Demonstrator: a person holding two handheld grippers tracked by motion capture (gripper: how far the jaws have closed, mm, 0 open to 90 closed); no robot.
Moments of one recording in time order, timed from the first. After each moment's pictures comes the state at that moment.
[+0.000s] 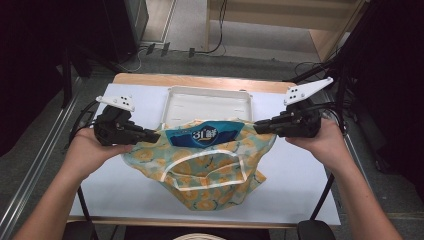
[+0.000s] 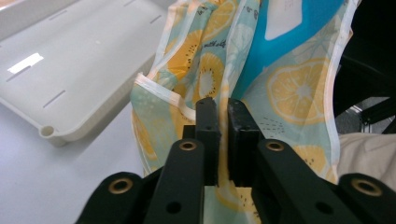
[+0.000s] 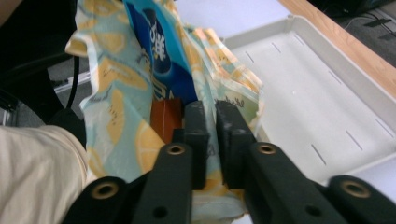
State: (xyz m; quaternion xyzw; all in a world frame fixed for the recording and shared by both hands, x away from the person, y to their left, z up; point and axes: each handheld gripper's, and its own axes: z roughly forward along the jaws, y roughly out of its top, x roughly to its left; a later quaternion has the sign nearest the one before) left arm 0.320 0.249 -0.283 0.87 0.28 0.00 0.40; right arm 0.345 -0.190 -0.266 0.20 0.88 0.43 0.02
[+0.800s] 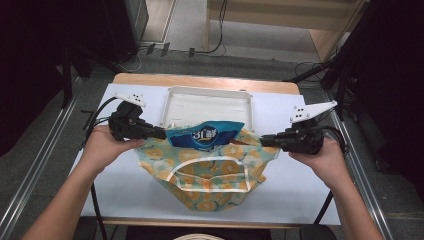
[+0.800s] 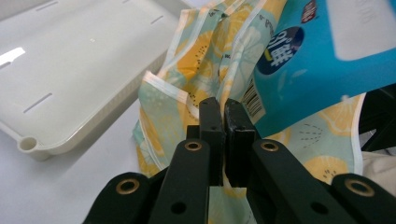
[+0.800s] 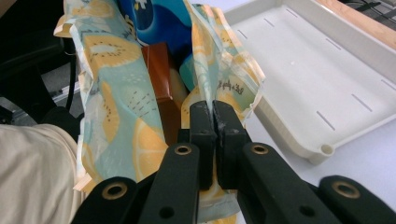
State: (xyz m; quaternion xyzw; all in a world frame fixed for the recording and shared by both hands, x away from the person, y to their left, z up) left arm 0.350 0.238 -0.311 0.86 0.30 -0.04 0.40; right arm 0.330 -0.211 -0.313 0.24 0.86 0.45 0.02
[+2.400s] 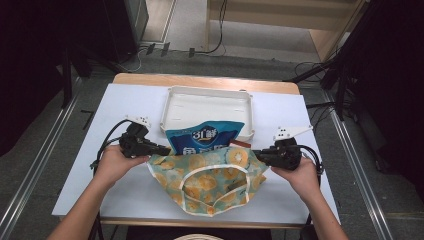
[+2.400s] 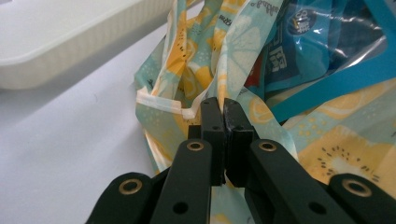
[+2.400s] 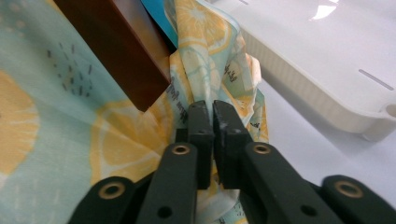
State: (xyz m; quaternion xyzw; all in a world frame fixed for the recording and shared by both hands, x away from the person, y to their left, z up) left arm 0.356 0.248 -0.403 0.85 0.34 -0.09 0.39; right arm 0.333 -0.196 -0.401 0.29 0.83 0.47 -0.01
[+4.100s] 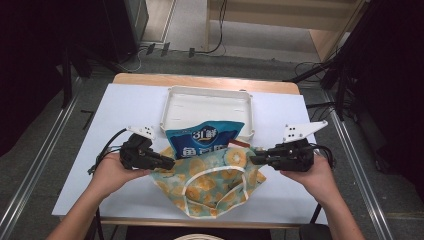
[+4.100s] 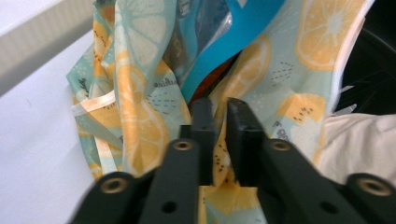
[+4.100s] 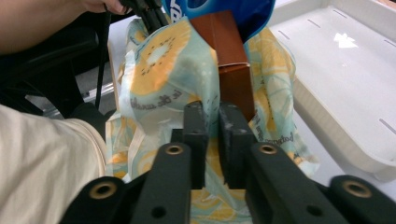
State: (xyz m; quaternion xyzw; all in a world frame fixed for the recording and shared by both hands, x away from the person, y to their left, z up) left arm 0.315 0.226 -0.377 0.88 0.28 -0.09 0.38; right arm 0.304 -0.197 -0.342 0.20 0.85 0.48 -0.01
